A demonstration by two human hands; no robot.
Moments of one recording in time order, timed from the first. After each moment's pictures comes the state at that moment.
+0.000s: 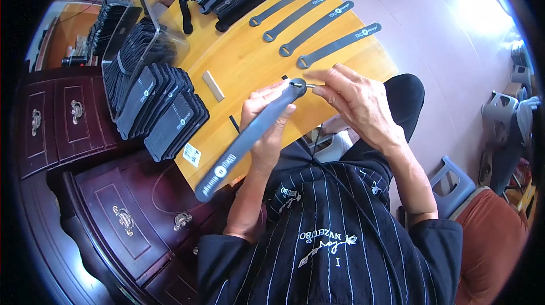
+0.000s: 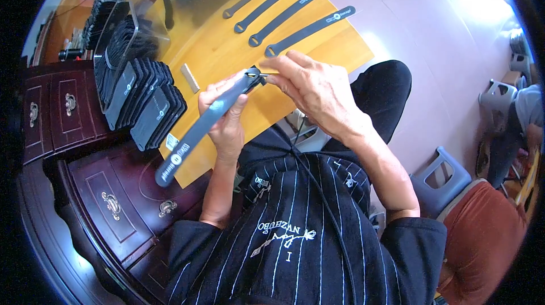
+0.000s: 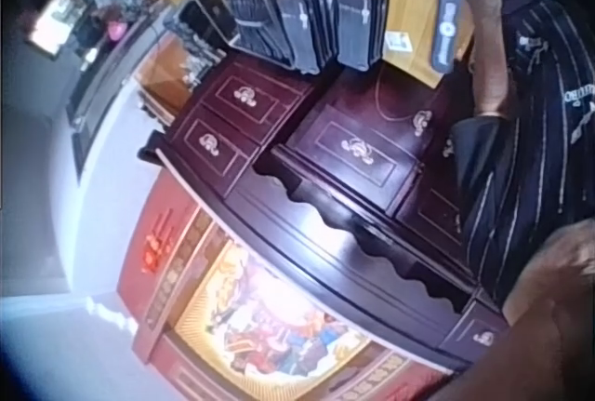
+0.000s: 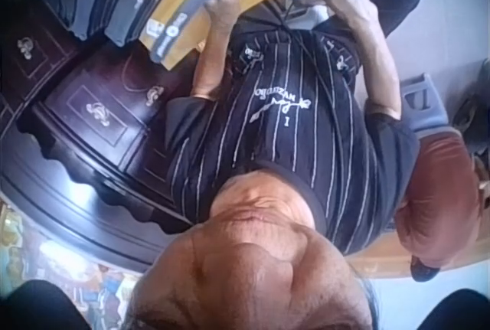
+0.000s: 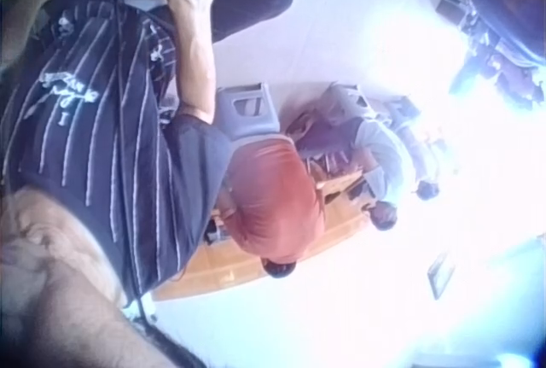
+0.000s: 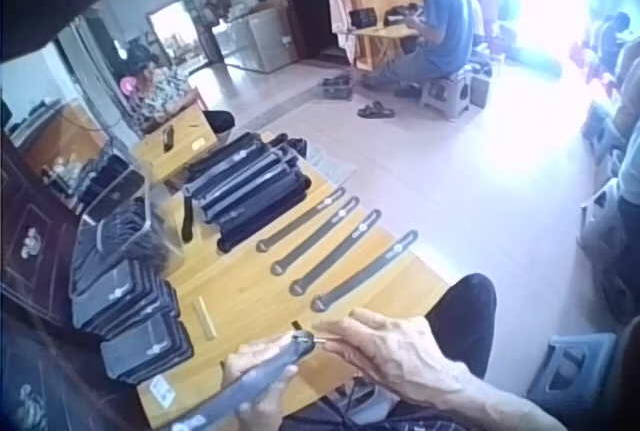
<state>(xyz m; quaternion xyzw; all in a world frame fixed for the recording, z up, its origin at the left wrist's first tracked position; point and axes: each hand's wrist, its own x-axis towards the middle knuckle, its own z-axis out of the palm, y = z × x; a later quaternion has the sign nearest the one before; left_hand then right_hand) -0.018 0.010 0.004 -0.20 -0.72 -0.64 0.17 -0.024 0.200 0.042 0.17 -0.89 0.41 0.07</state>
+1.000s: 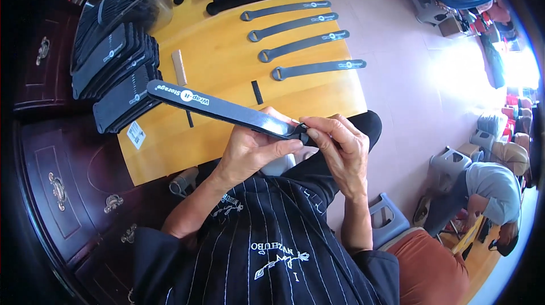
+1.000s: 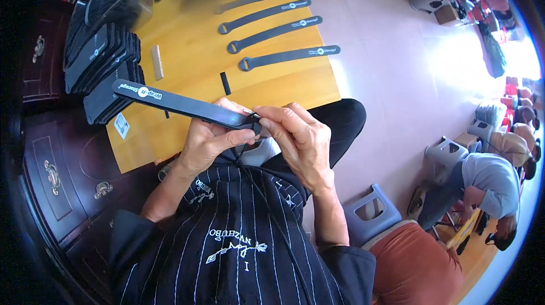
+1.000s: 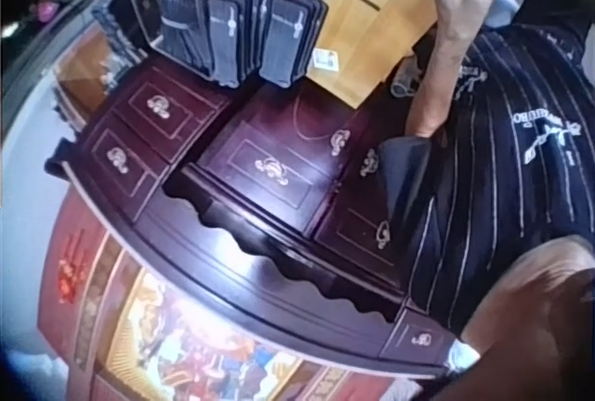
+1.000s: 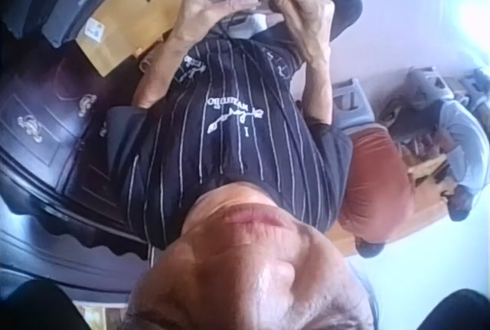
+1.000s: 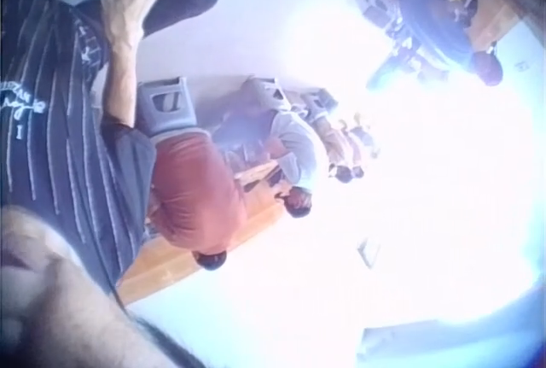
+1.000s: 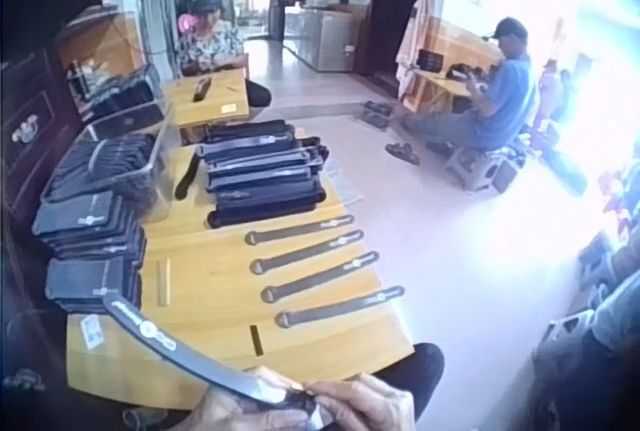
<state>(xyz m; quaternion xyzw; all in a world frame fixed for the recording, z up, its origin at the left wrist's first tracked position) -0.001 0.036 0.033 0.00 -0.52 -0.82 -0.22 0.000 0.223 0.048 0.13 -0.84 0.53 0.02</state>
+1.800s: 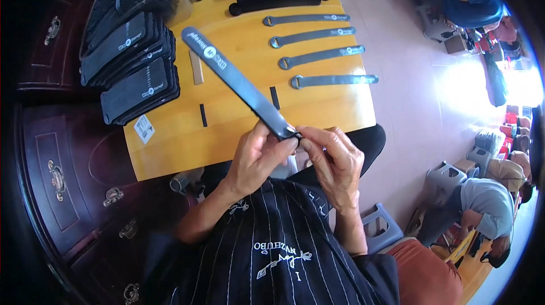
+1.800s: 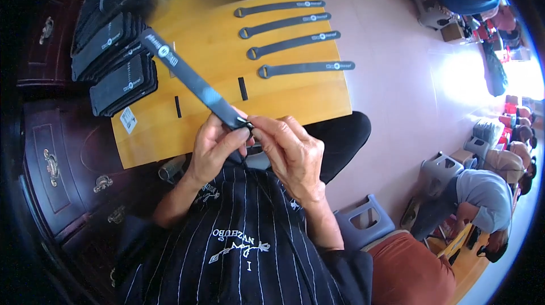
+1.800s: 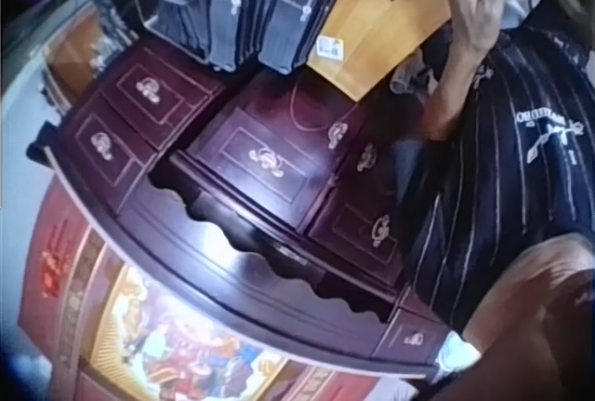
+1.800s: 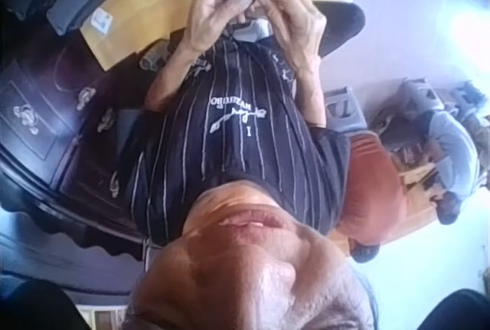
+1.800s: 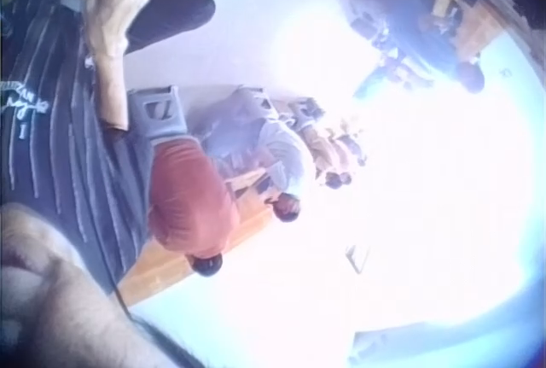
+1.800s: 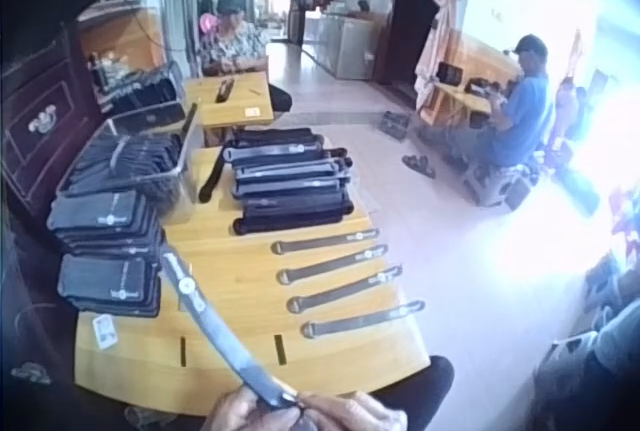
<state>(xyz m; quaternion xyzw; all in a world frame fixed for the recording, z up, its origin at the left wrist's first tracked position) 0.016 0.024 0.025 0.01 -0.59 -0.80 -0.12 0.002 0.188 0.055 0.16 -0.85 0.50 0.06</state>
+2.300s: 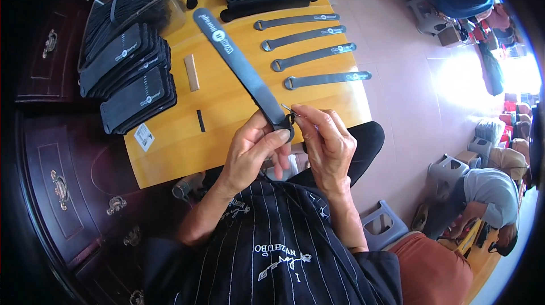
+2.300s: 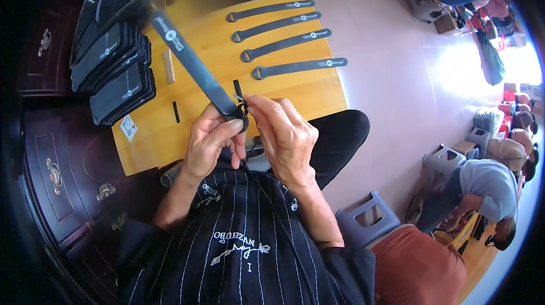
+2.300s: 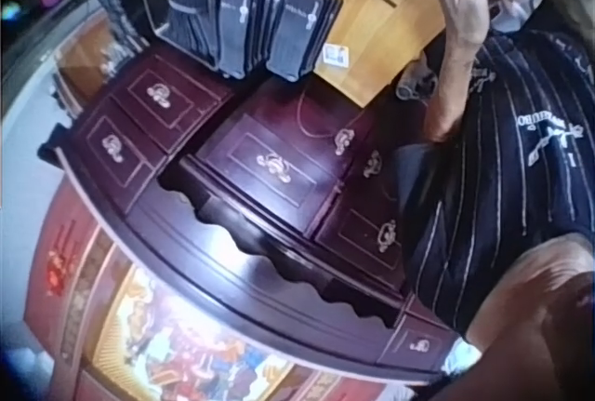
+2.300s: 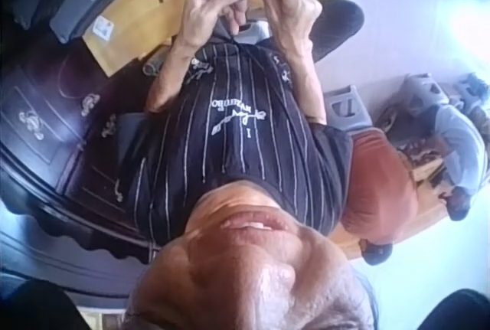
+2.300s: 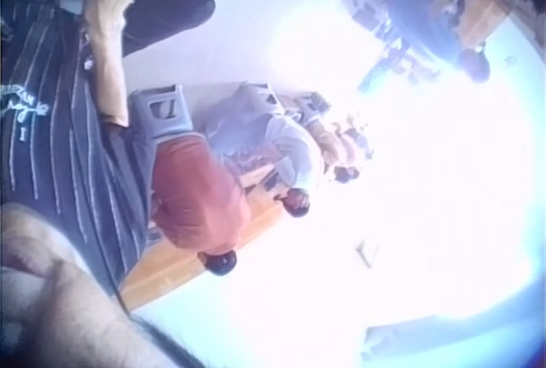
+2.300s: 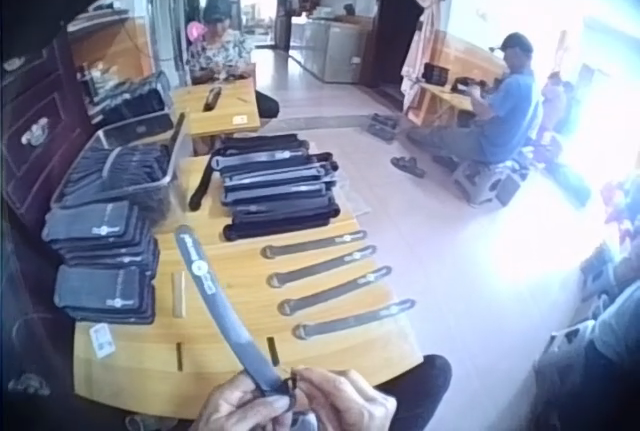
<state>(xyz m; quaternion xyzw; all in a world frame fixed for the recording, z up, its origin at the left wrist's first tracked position) 0.003 0.019 0.040 0.03 -0.52 -0.83 -0.19 -0.012 0.173 0.039 0.12 -0.84 0.50 0.16</state>
